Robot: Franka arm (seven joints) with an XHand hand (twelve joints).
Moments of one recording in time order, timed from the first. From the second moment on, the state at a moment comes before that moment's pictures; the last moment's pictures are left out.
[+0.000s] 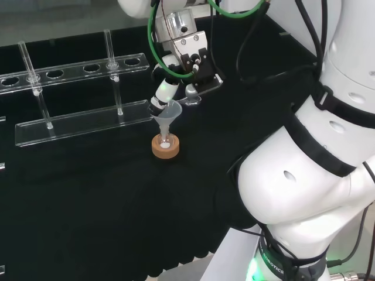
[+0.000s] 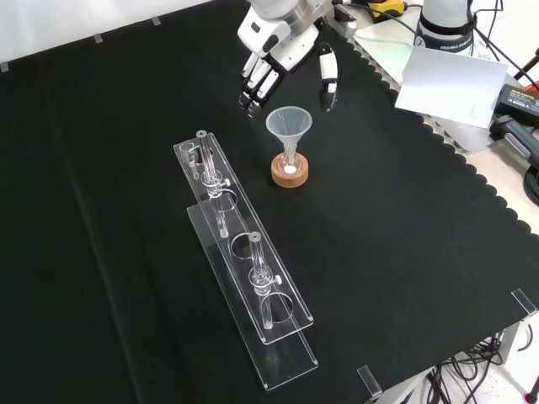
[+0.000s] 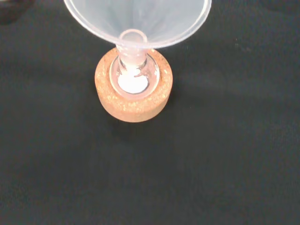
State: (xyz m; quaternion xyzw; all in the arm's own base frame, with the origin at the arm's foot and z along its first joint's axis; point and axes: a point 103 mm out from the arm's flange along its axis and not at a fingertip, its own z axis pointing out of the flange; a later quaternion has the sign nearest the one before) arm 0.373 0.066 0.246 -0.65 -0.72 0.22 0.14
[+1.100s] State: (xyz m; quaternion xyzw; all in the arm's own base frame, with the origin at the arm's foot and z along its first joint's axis) arm 0.373 0.067 0.220 -0.64 -0.72 0.24 0.13
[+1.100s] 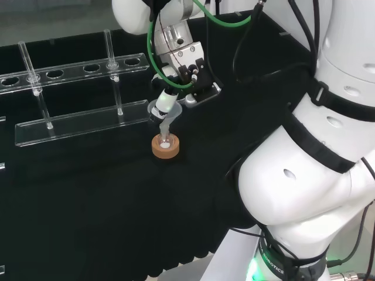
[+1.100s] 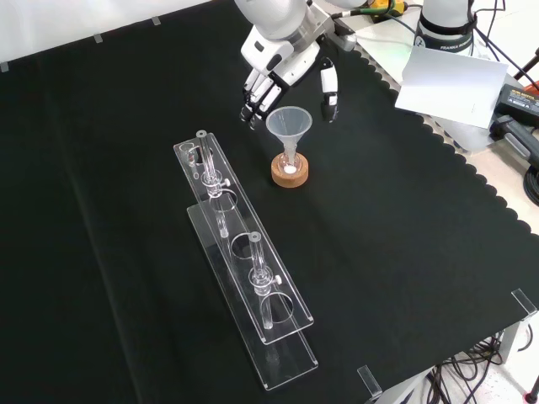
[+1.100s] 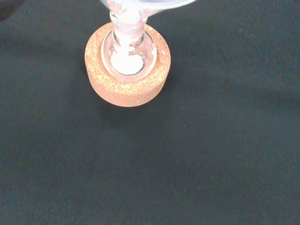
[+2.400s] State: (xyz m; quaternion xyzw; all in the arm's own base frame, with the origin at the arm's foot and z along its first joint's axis) arm 0.381 0.071 0.195 -0.63 -0.72 0.26 0.12
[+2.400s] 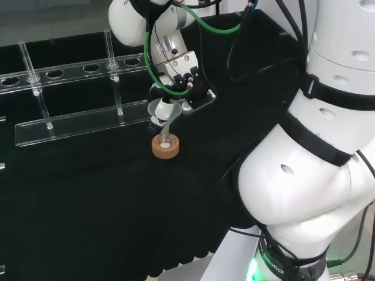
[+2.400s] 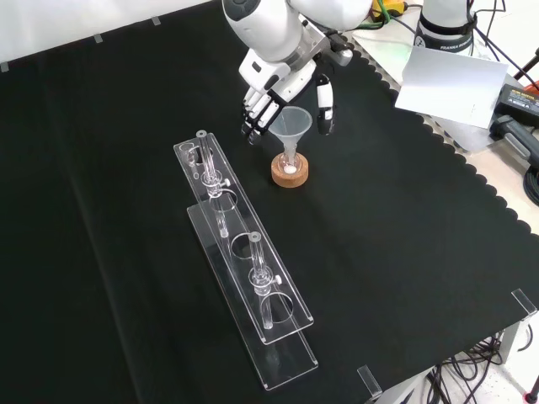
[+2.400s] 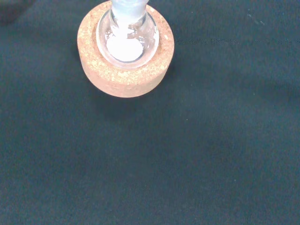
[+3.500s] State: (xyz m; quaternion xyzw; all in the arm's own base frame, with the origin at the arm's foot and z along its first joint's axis) arm 0.380 0.062 0.192 -0.64 -0.72 0.25 0.08
